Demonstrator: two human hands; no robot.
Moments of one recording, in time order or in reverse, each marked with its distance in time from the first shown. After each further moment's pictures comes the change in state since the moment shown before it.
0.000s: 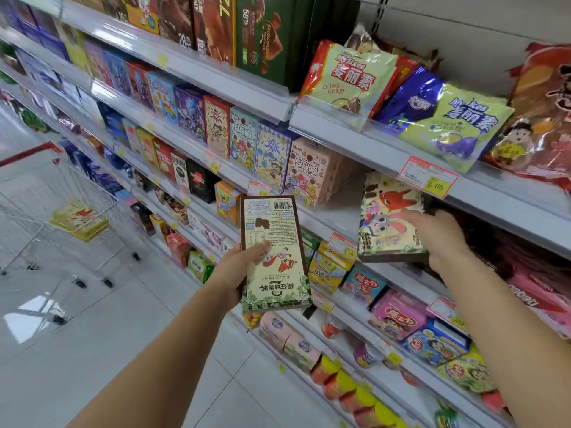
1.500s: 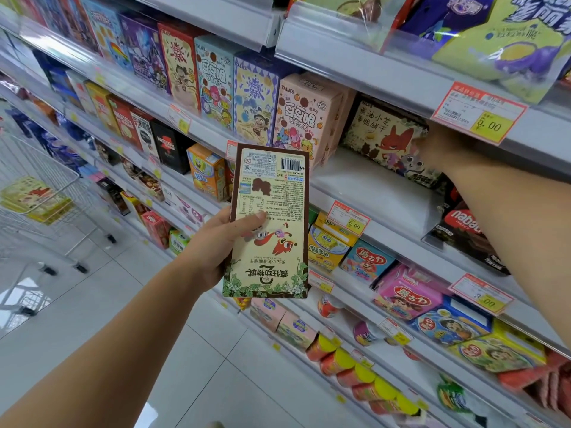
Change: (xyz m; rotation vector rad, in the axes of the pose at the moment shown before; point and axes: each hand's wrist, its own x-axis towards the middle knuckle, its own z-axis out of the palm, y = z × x) left_hand 0.039 -0.010 -0.008 0.104 -0.164 0.068; right_hand 0.163 0.003 0.023 -0.926 -0.003 -0.285
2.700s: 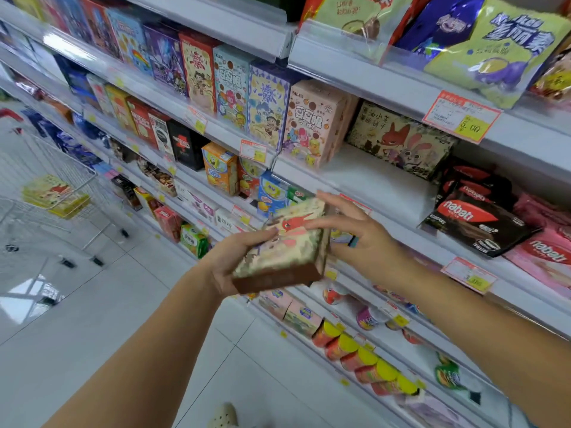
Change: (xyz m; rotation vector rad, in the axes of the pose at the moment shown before) left_hand -0.034 -0.009 -0.002 -0.299 -0.153 -0.416; right_hand -0.229 -0.055 0.048 0.528 -0.385 -0.611
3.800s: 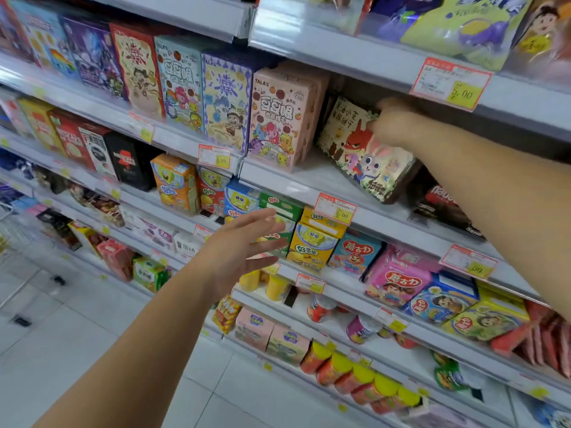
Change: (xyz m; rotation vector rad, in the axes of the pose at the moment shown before) left_hand 0.048 0.013 0.003 0.340 -0.014 0.348; right_hand 0.123 0.026 -0.130 -0.637 0.444 0.611
